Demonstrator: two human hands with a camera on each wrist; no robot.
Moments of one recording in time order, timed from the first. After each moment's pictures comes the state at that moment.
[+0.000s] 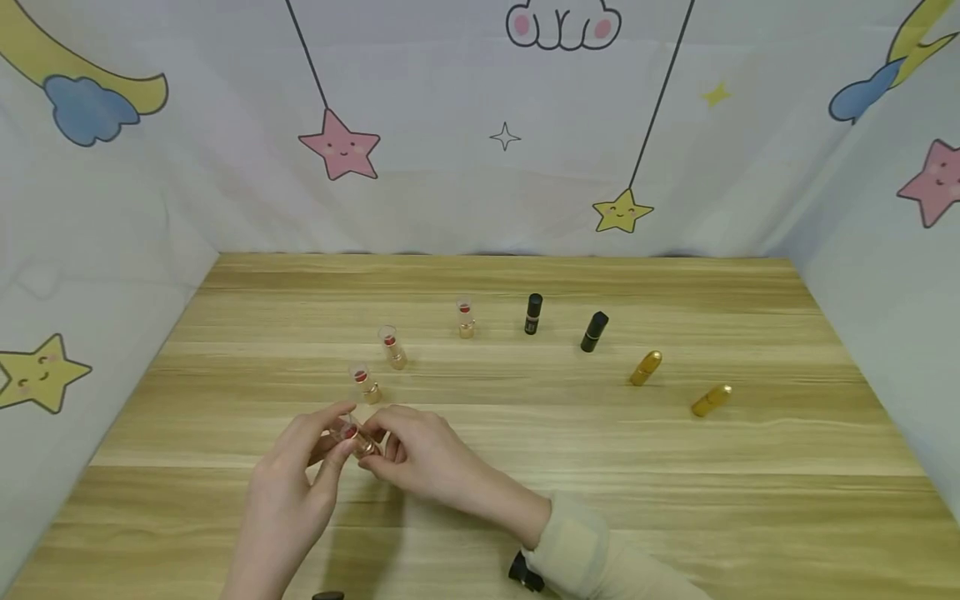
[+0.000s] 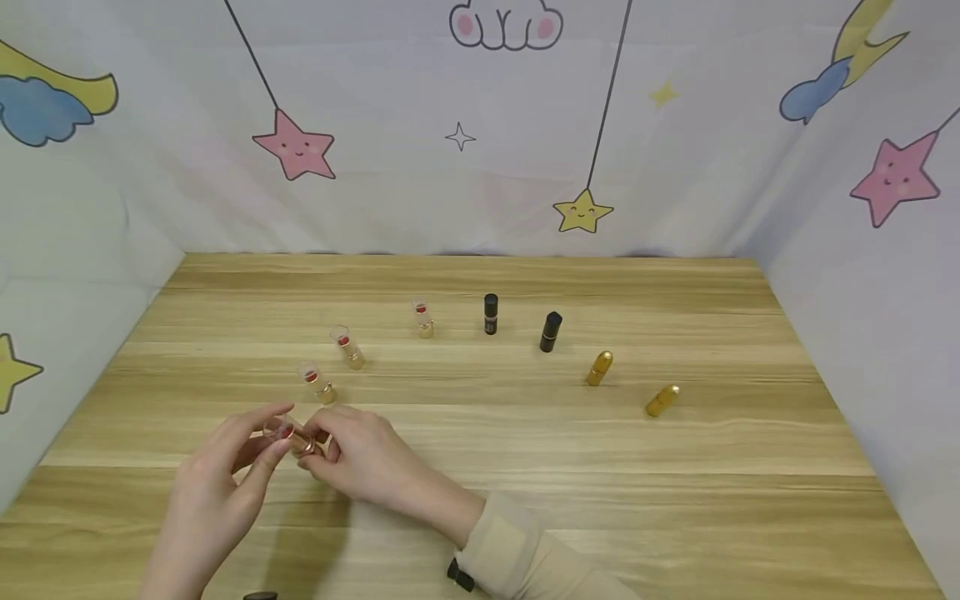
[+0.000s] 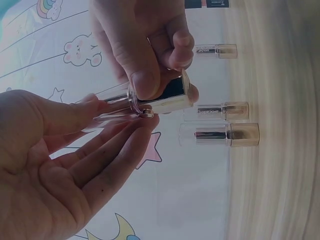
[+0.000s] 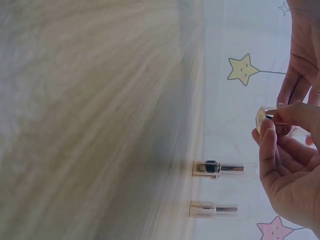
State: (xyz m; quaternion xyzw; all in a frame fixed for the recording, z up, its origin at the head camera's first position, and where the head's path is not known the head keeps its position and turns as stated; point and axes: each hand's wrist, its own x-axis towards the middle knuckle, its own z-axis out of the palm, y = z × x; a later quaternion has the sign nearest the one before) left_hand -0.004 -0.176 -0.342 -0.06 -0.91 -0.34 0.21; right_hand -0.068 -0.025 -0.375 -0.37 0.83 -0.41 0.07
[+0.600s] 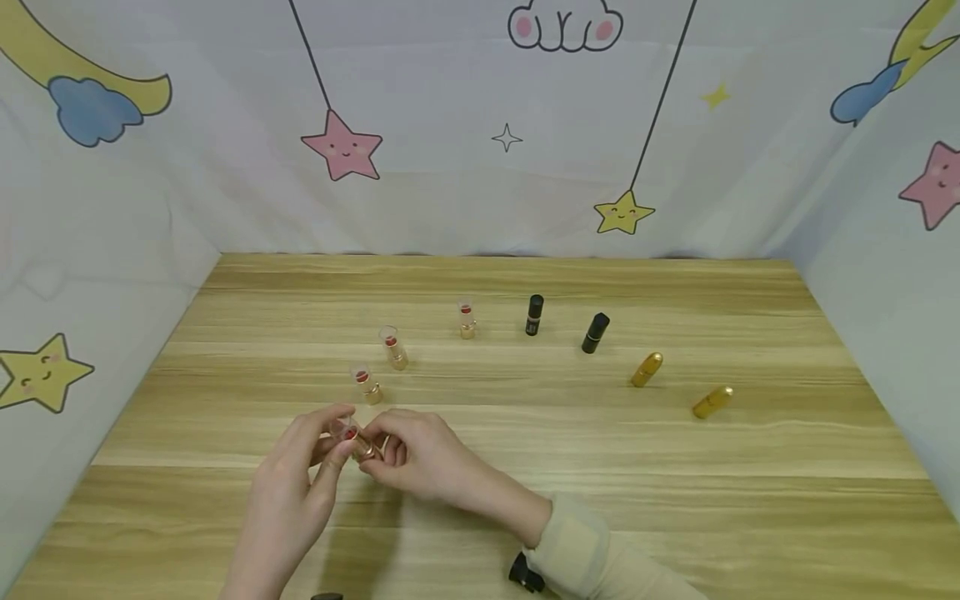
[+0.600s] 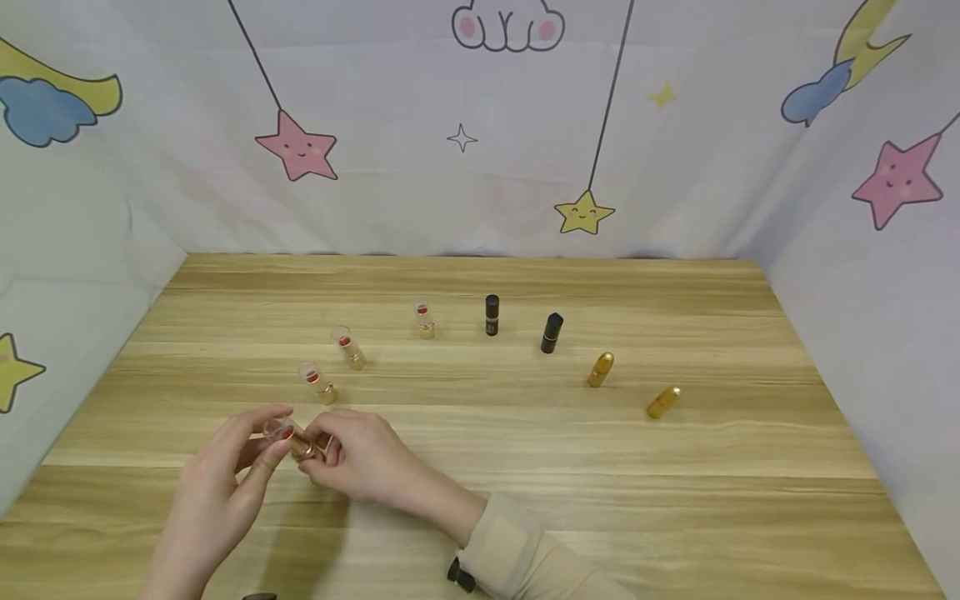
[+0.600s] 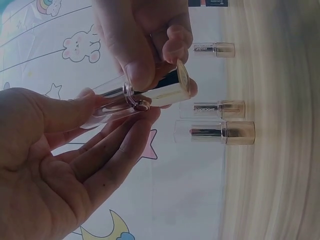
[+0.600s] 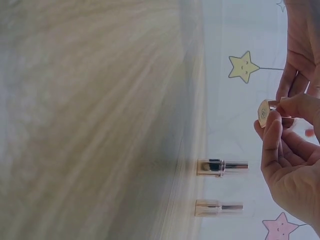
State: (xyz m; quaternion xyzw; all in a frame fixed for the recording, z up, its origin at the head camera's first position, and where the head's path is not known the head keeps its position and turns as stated) left_hand -0.004 -0.180 -0.347 -0.07 -0.92 -0.34 0.20; right_hand -0.070 -0.025 -0.380 -0.37 0.80 -0.47 0.09
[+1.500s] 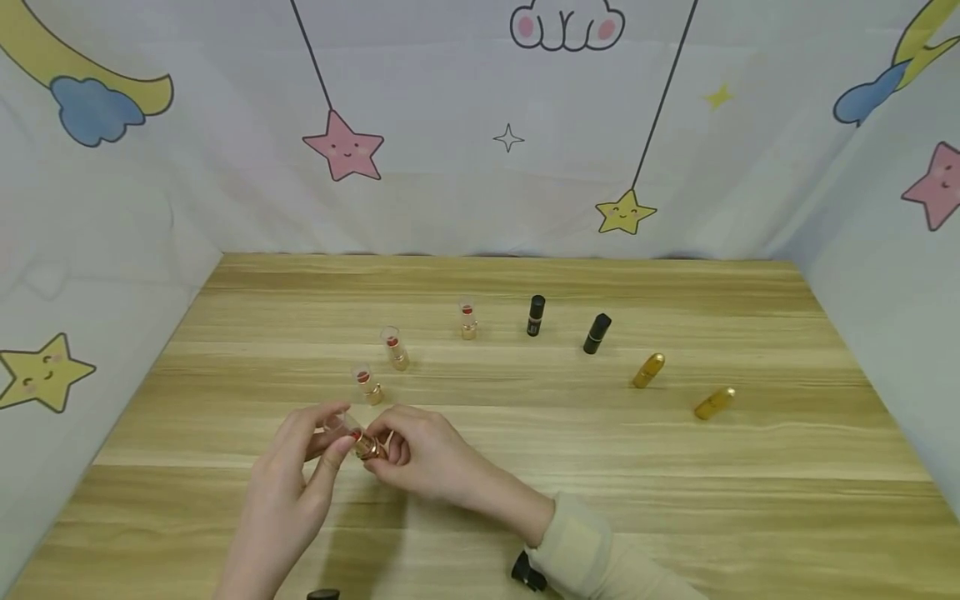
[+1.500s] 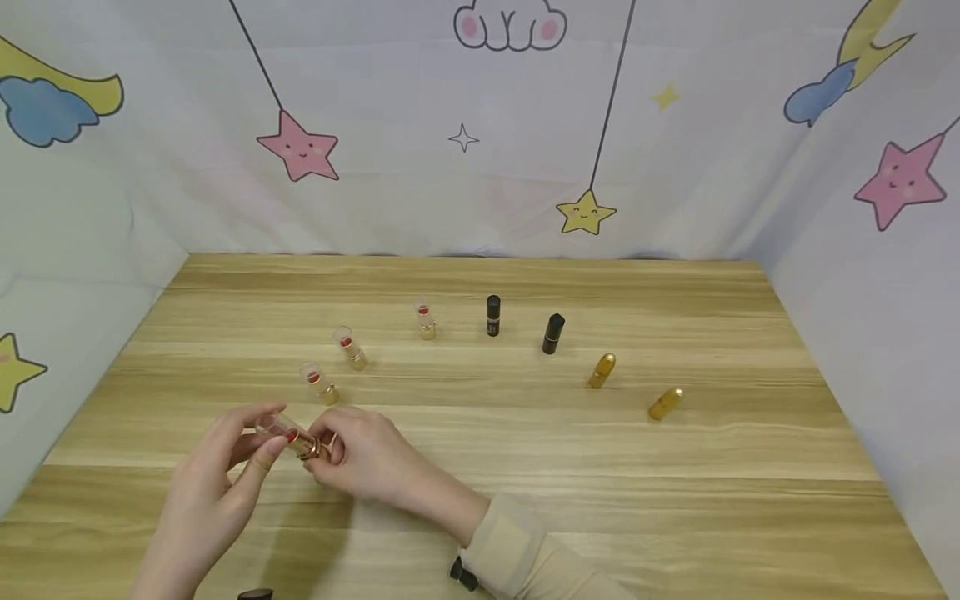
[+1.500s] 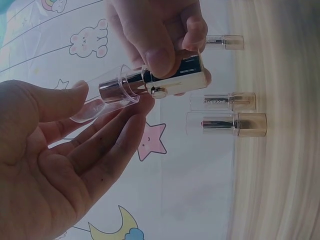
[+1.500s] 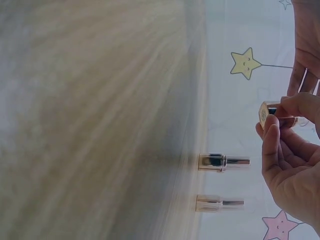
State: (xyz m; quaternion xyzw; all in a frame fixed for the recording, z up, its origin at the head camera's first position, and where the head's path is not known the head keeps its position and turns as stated) left_hand -0.004 -0.182 -0.340 -0.07 -0.91 -0.35 0.20; right_hand -0.071 -0.023 -0.381 -0.37 0.81 -0.45 0.07
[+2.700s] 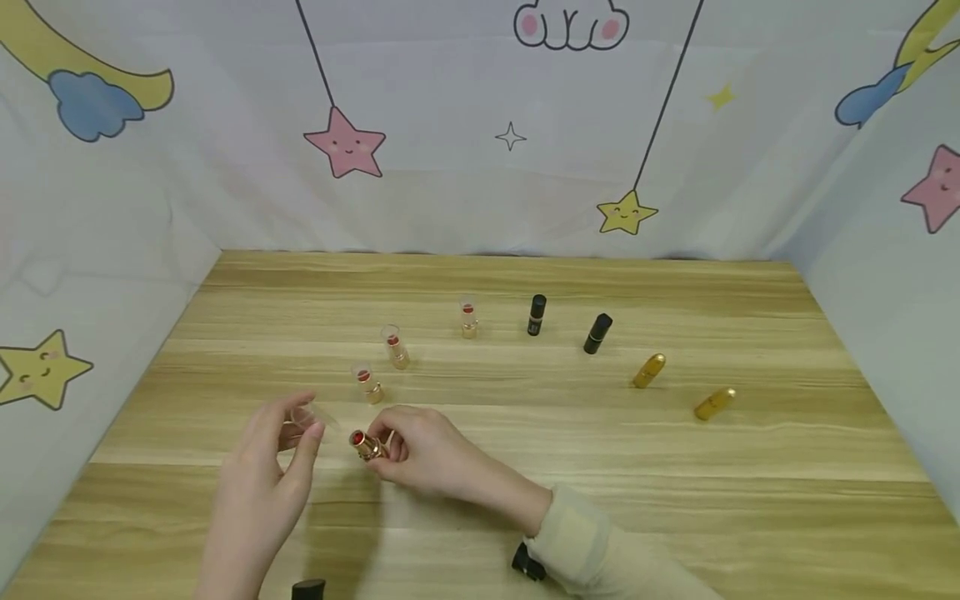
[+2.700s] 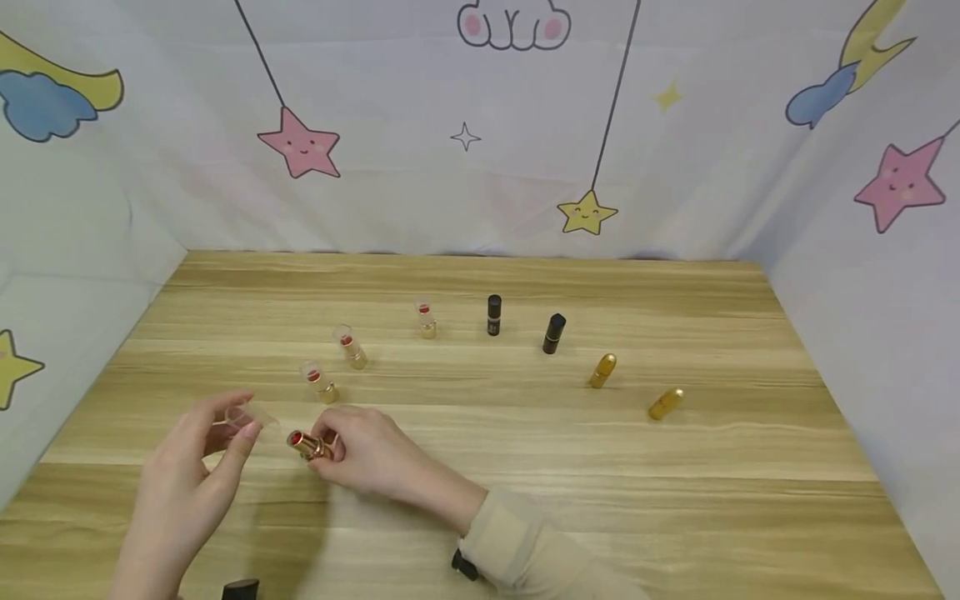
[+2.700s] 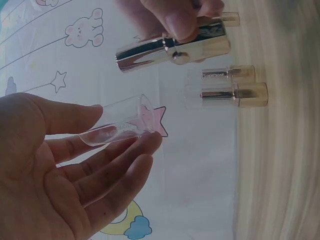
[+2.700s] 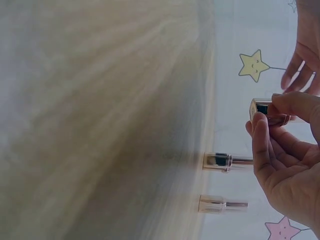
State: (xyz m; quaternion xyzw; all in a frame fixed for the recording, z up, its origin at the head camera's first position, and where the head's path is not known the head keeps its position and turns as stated) left_hand -0.007 -0.198 -0.335 0.01 -0.93 -0.33 0.19; right_hand -0.076 -0.028 -0.383 -0.35 0.84 -0.39 0.11
